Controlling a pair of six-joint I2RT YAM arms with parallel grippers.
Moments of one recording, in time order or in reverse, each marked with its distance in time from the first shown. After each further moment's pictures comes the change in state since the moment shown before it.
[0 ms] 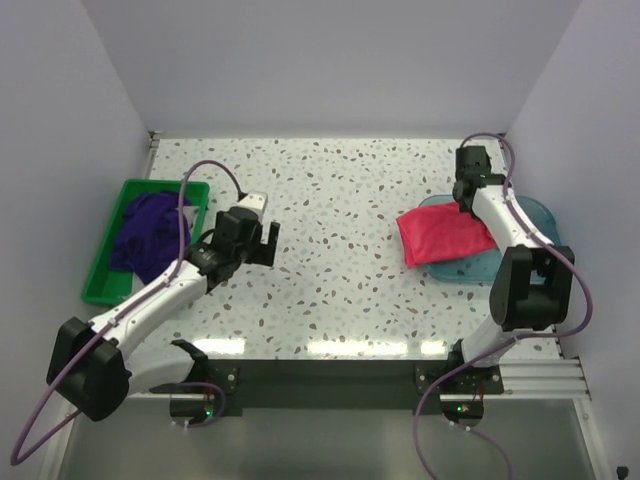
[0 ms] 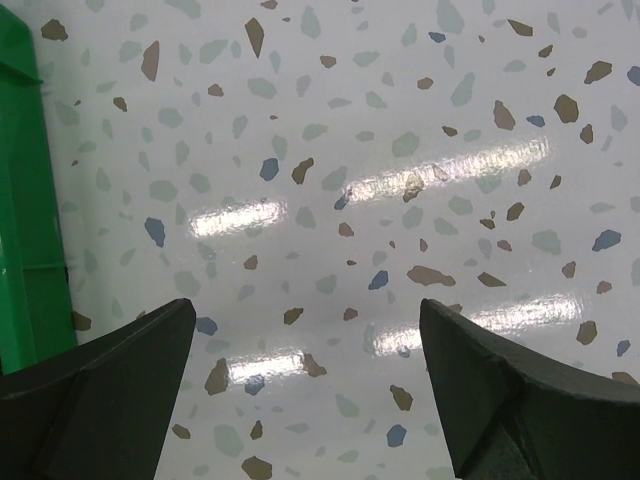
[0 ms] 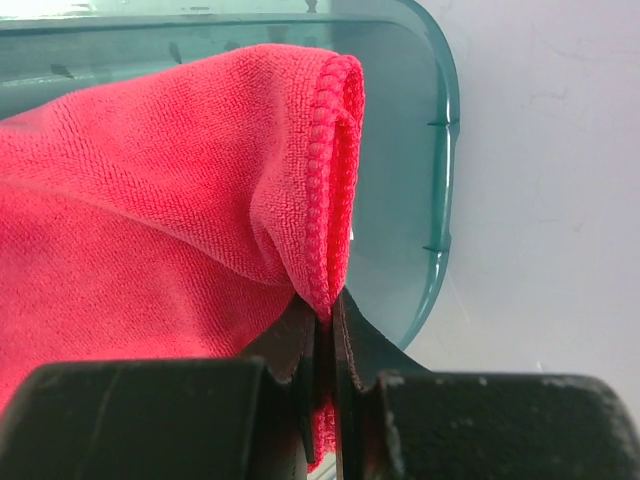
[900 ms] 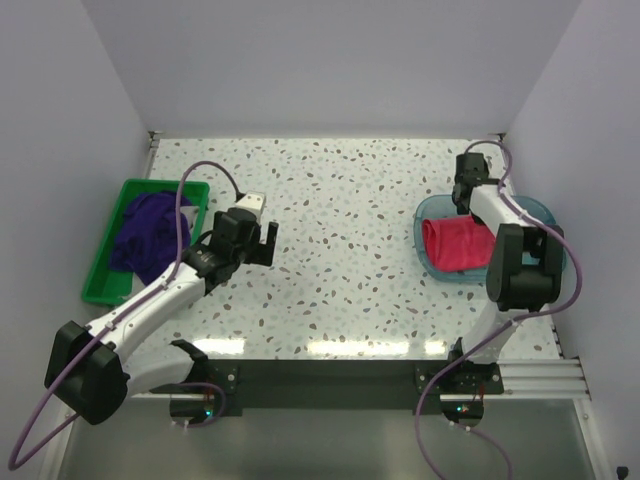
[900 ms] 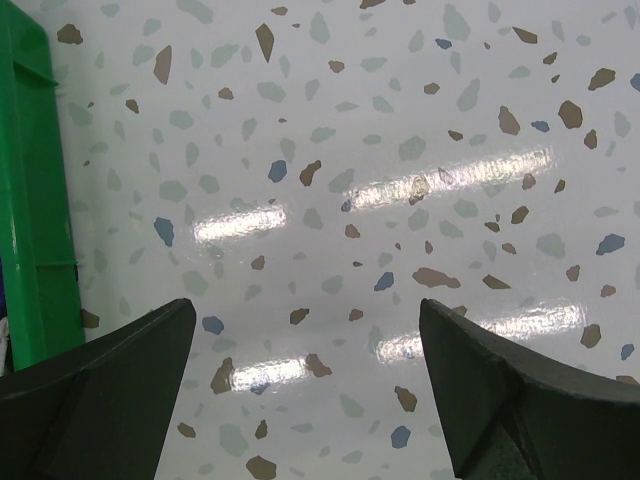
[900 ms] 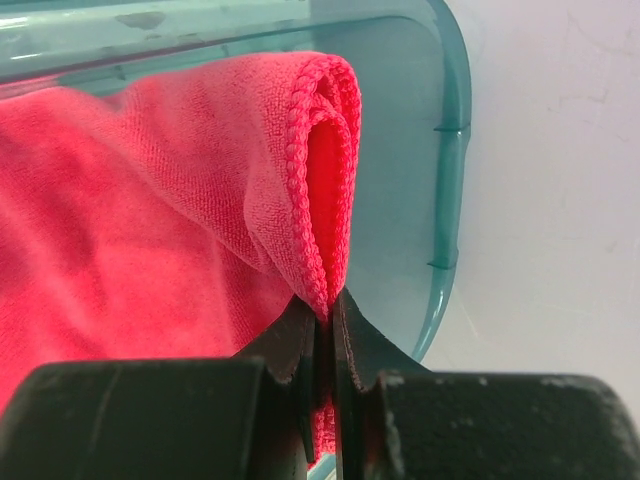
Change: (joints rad) left arm 0.000 -0.026 -0.014 0.006 -0.017 0.002; right arm -0.048 0.141 -0.026 0.127 0.083 -0.014
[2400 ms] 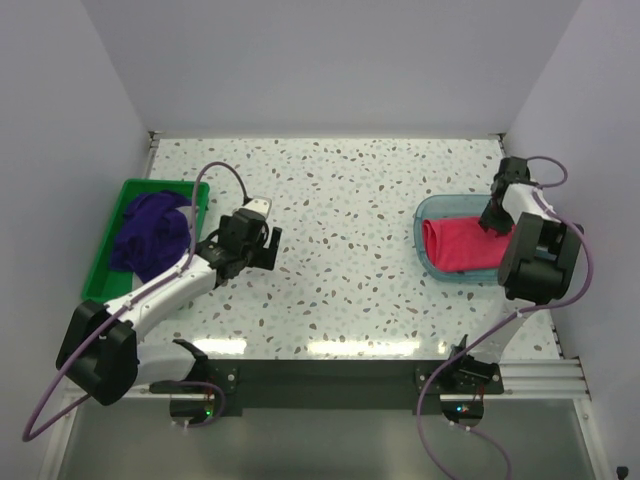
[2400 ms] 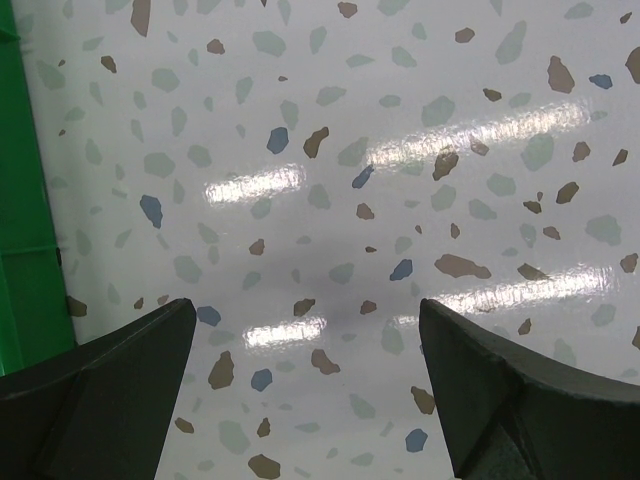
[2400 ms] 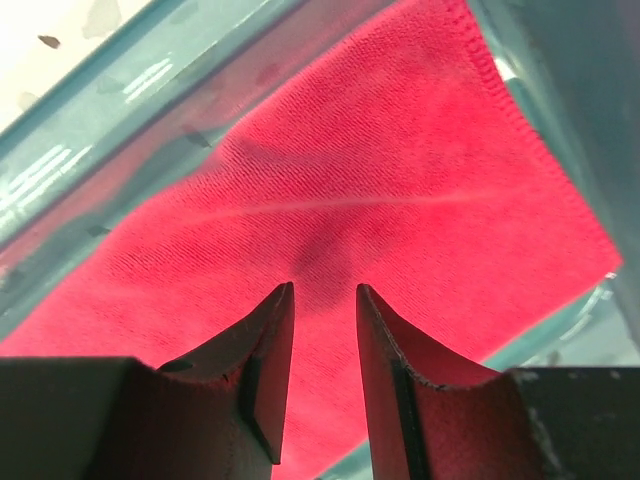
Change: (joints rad) left arm 0.000 0.113 0.000 0.000 -0.014 0.000; right arm -0.239 0.097 0.076 -0.070 -0.503 0.542
